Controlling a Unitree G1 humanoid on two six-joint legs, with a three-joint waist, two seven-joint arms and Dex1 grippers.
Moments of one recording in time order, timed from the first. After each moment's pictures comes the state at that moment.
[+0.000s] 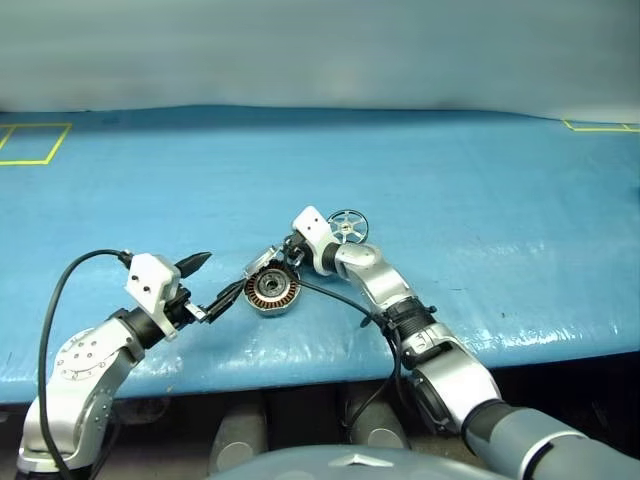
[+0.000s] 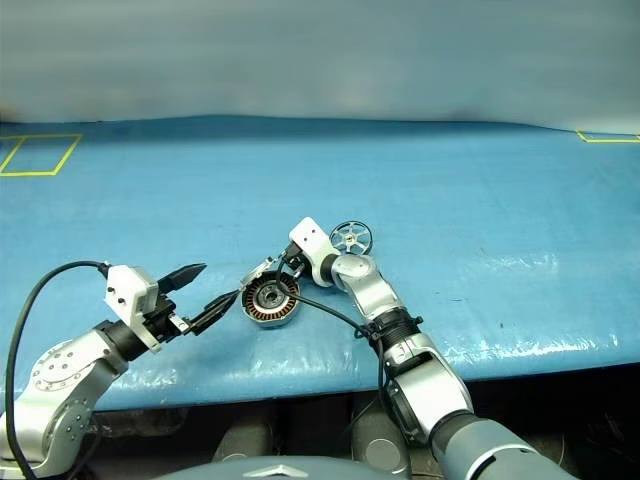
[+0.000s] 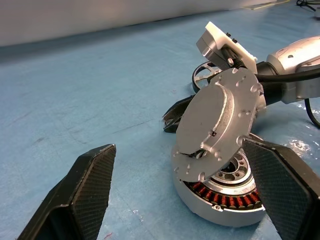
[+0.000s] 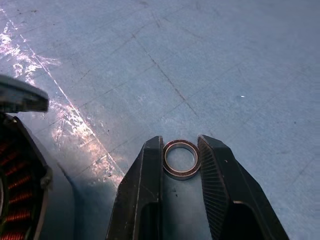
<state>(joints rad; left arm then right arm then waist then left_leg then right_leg) 0.22 0.53 0.17 -0.50 -0.46 0.39 -0.65 -0.63 -0.02 0.26 0.56 -0.05 0.25 0.57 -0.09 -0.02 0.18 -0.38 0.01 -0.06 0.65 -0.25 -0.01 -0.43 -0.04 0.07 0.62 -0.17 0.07</state>
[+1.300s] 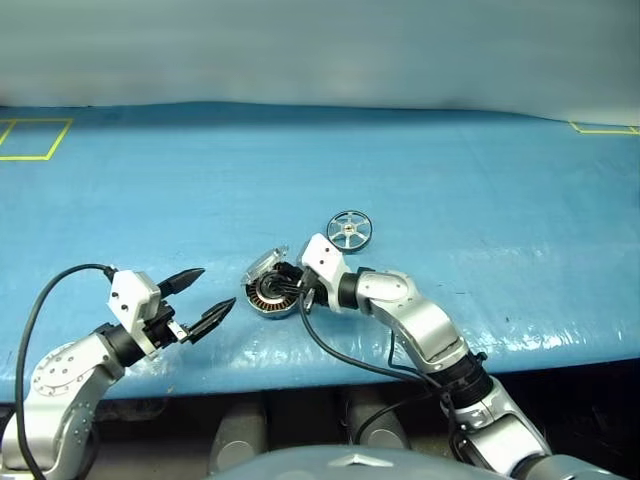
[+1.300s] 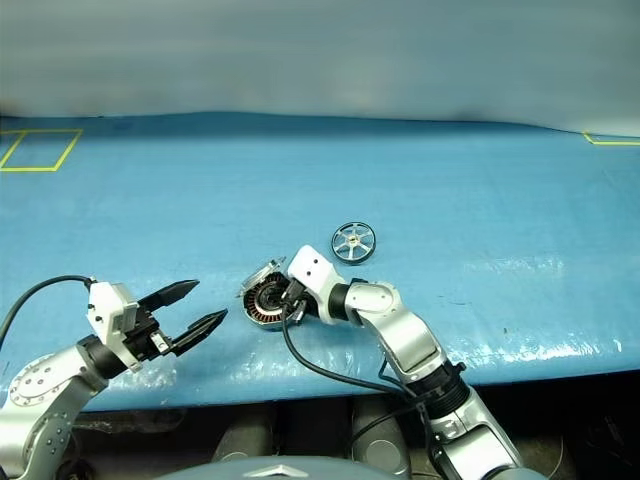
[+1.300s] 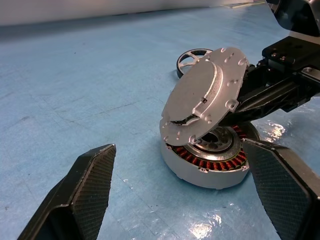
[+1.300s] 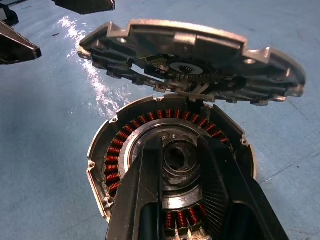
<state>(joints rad) 0.33 0.56 0.25 -0.45 -0.51 0.30 -0.79 -0.35 -0.21 0.44 -0.16 0.12 0.61 0.69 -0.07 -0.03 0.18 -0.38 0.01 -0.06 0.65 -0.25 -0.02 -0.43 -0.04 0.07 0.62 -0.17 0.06</state>
